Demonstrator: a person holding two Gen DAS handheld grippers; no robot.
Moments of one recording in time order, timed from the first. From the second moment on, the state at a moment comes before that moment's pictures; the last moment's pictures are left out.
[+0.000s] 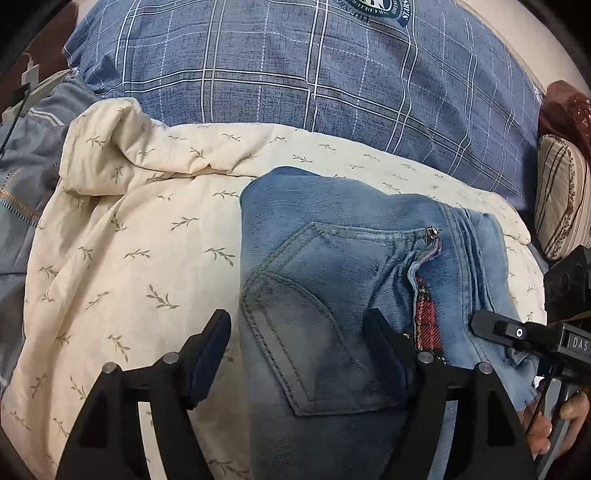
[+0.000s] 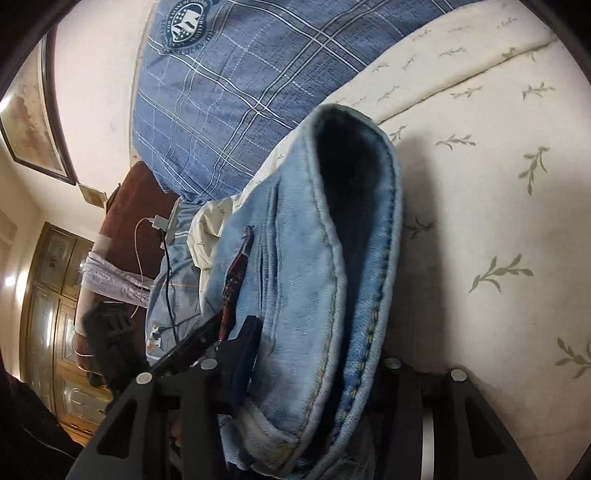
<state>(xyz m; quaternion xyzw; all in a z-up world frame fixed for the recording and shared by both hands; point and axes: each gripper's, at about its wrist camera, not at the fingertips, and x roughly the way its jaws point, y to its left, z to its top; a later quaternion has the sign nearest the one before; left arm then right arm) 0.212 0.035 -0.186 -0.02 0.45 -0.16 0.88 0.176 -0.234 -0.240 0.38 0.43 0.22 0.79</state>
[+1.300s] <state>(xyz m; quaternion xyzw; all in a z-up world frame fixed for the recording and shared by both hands) -0.009 0.104 0.024 0.02 0.22 0.00 0.97 -0.049 -0.123 0.004 0.06 0.20 0.06 0.98</state>
